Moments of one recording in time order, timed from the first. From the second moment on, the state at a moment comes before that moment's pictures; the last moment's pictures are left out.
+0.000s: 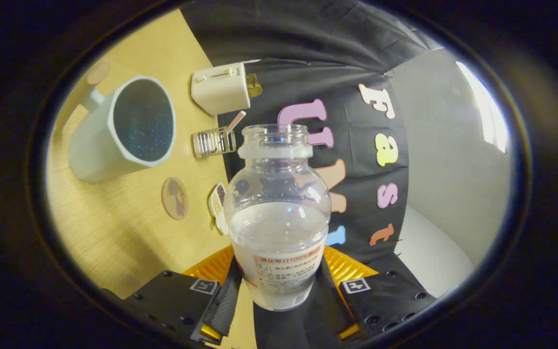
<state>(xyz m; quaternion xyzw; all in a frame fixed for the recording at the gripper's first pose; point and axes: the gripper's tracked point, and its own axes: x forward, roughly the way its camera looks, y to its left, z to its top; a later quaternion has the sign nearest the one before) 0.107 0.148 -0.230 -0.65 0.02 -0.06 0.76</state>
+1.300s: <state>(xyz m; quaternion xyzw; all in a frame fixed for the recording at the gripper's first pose) 0.105 0.158 -0.222 -0.75 0.01 -0.04 0.66</state>
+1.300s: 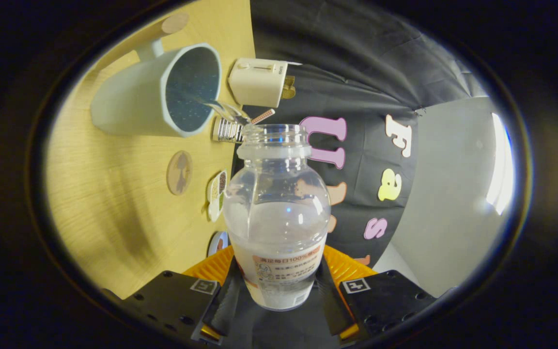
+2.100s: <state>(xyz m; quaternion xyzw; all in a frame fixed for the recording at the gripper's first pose) 0.111 0.168 -0.202 -0.78 -0.01 -0.05 0.62</state>
